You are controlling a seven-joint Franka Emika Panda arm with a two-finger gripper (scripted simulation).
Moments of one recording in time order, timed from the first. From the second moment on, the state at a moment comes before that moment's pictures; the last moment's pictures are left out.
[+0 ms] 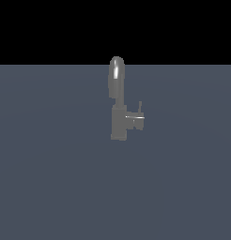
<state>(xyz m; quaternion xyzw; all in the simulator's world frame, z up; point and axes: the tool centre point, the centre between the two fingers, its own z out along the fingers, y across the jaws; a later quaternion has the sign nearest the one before) -0.253 -0.009 0.488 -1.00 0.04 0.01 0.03</state>
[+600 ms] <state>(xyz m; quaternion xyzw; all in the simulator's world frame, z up) -0.239 -0.009 0.486 -1.00 0.05 0.02 0.04</state>
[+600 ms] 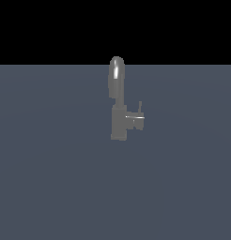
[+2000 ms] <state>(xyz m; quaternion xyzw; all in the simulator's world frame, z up) -0.094 -0.037 0.433 -0.93 0.24 0.19 0.22</state>
